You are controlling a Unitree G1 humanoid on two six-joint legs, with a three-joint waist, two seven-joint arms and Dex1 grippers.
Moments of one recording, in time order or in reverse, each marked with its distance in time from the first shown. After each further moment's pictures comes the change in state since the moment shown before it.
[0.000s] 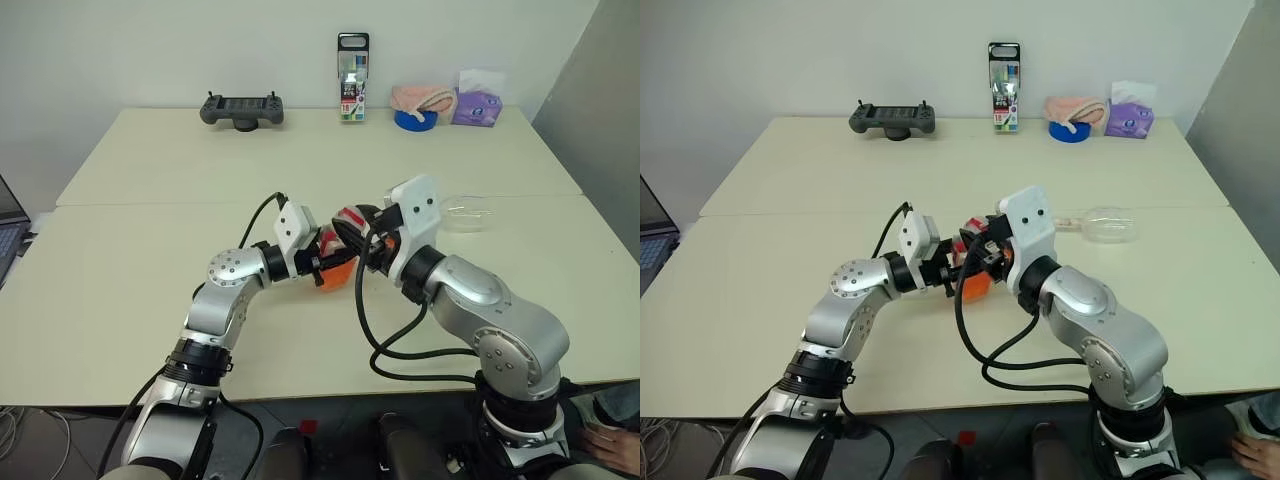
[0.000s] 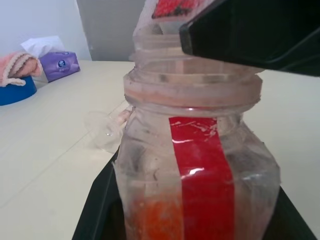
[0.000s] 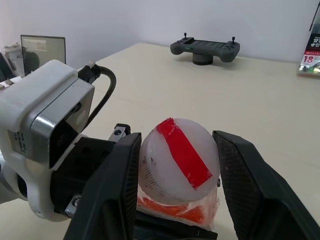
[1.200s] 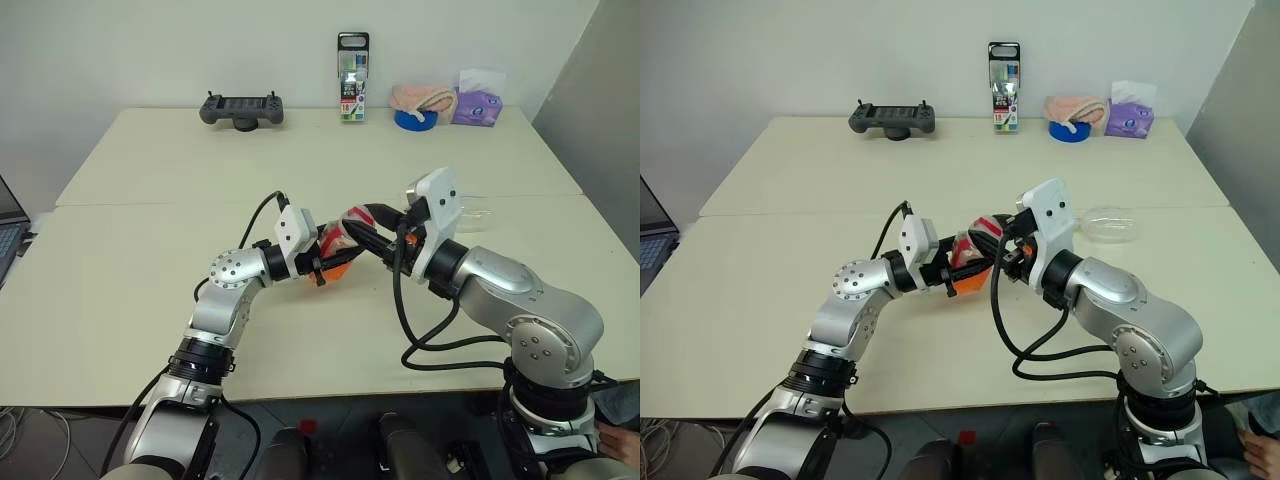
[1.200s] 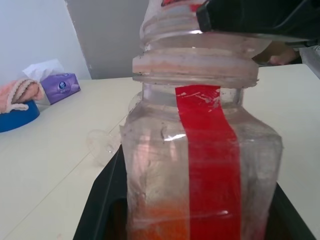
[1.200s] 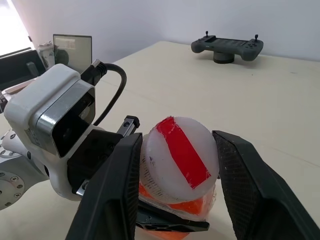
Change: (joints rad) left arm 0.008 -0.011 -0.011 0.040 0.007 -0.133 -0.024; right arm -0.019 -0.115 -0.099 0.008 0.212 0.030 0.101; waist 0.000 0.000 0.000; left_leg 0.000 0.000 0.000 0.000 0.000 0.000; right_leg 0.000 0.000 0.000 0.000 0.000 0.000
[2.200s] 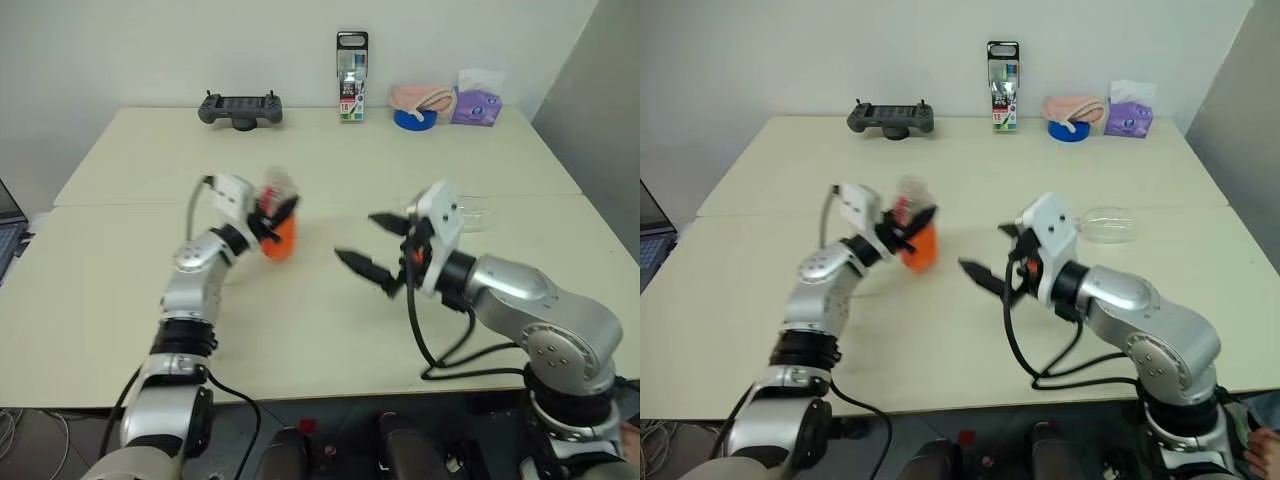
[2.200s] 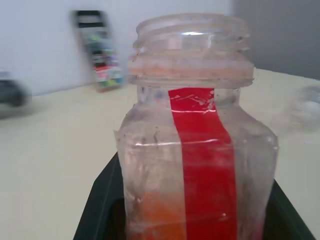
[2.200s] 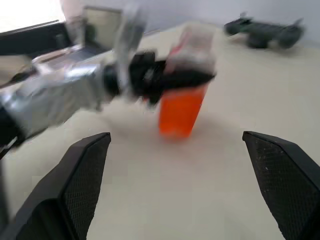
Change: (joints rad) left arm -0.144 0.079 0.334 0.362 -0.013 0.005 0.360; right arm 0.089 -0.201 0.039 -0.056 0.101 -0.012 0.207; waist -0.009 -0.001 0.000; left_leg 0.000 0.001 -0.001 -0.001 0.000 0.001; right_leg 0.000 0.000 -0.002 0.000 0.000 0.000
